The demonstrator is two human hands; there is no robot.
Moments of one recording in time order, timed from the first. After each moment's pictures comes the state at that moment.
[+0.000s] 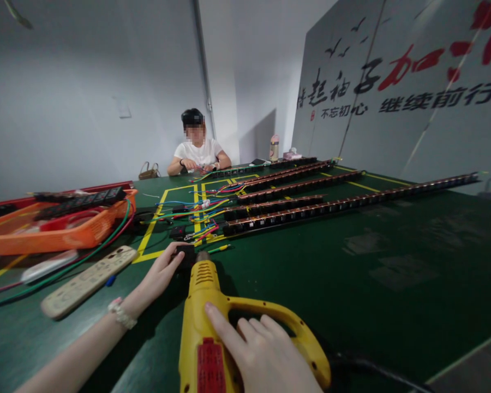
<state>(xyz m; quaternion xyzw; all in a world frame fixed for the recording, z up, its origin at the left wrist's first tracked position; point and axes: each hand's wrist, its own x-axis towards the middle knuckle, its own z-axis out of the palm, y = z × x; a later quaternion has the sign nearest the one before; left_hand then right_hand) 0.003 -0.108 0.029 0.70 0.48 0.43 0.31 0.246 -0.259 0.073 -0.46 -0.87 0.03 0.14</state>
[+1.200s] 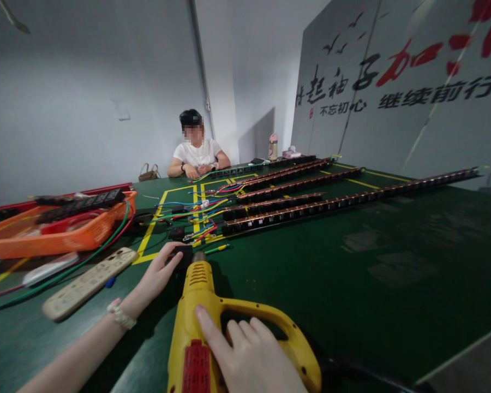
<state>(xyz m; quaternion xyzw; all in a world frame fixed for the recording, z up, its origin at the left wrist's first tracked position) -0.001 -0.103 0.026 0.73 0.48 0.43 0.23 0.235 -0.255 0.061 -0.43 -0.89 -0.06 0.13</state>
